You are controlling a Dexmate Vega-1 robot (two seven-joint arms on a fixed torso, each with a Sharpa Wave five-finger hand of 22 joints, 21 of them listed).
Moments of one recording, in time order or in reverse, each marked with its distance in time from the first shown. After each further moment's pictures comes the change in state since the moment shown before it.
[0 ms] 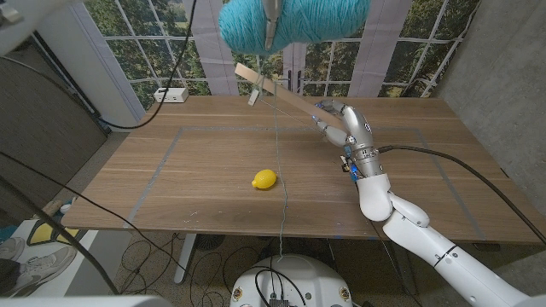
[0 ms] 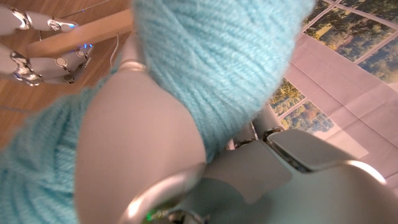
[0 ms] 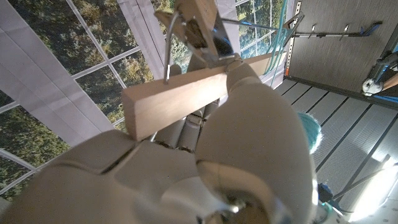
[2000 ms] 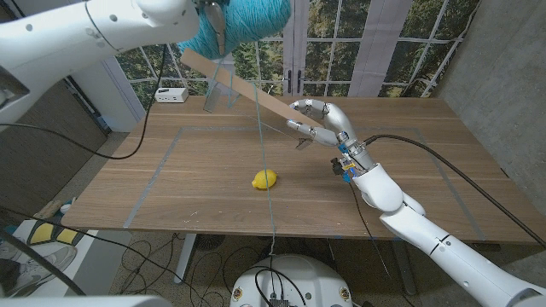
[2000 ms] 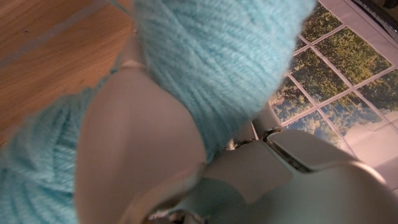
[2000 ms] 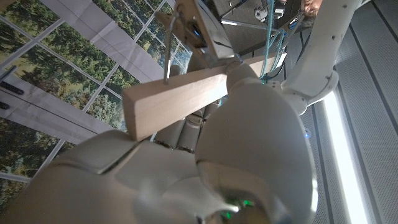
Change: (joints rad) left arm 0.505 0.249 -0.298 0.068 0.212 -0.044 0.188; left_hand 0.000 0.000 0.000 0.000 0.002 0.008 0.001 -0.010 0.010 0.013 -0.002 -0.027 0.009 0.000 0.000 -0.008 0.014 0.000 0.000 0.007 -0.001; right arm 0.079 0.000 -0.035 0.099 0.646 0.513 0.543; right_hand 0.001 -0.001 -0.004 0.004 0.000 0.000 0.000 -0.009 0.009 0.009 -0.002 -0.012 0.011 0.000 0.000 -0.014 0.005 -0.015 0.000 0.028 -0.004
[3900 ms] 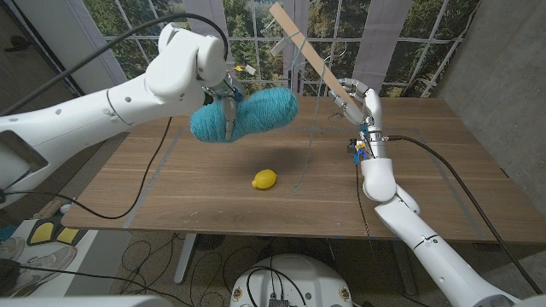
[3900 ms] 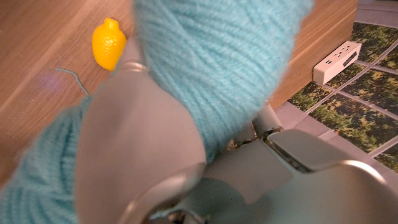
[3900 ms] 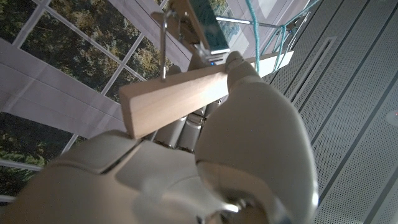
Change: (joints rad) left arm 0.334 0.033 -0.083 -0.163 -0.043 -0.274 -0.184; left_hand 0.000 0.000 0.000 0.000 -0.002 0.001 0.001 -0.020 0.012 0.004 0.004 -0.016 0.017 0.000 0.000 -0.009 0.013 -0.014 -0.003 0.000 0.000; right arm -0.027 0.206 0.192 0.058 -0.286 -0.249 -0.404; right_hand 0.006 -0.006 0.000 0.000 -0.002 0.061 -0.043 -0.011 0.000 0.034 -0.030 -0.020 0.001 0.003 -0.003 -0.011 0.000 -0.011 0.000 0.023 0.000
